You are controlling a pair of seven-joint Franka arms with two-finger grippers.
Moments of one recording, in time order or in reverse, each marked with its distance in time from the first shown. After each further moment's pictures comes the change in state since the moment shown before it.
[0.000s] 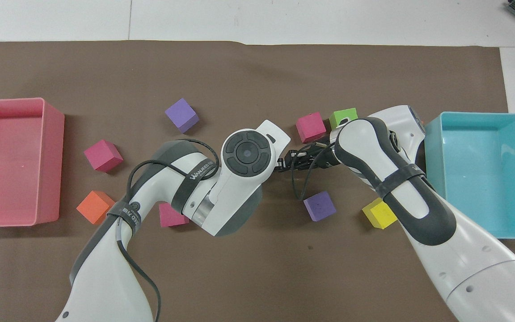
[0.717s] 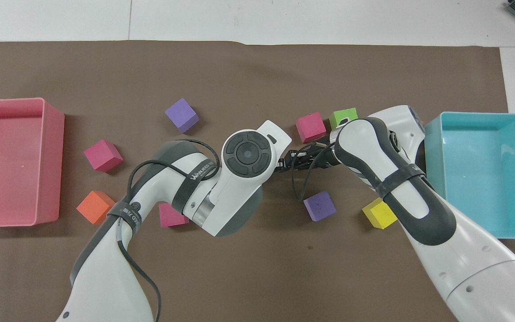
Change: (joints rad) left arm 0.000 0.000 -0.001 0.000 0.000 0.011 0.035; right arm 0.000 0.000 0.000 0.000 0.000 0.000 0.000
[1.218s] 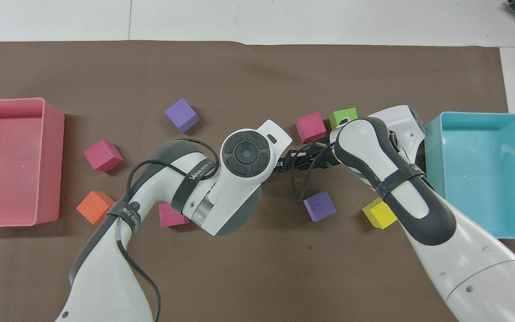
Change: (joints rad) left arm 0.012 -0.028 0.016 0.009 0.000 0.008 0.022; right arm 0.000 0.000 0.000 0.000 0.000 -0.001 0.000
